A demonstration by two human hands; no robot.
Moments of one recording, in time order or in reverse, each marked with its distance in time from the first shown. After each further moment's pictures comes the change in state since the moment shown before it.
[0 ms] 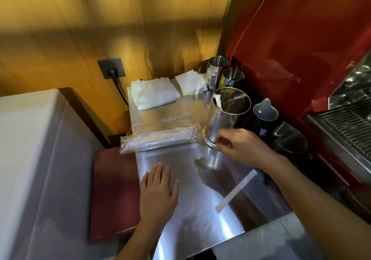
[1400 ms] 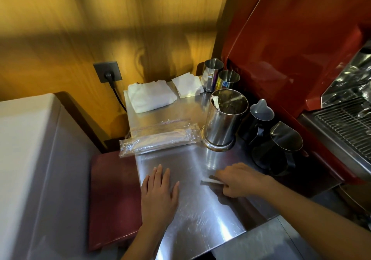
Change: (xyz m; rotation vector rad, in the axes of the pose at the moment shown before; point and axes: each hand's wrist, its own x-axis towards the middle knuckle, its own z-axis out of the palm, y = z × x) left_hand -0.002 -0.002 0.000 -0.009 0.009 0.005; right_hand -0.030 0.017 0.067 -0.379 -0.477 -0.022
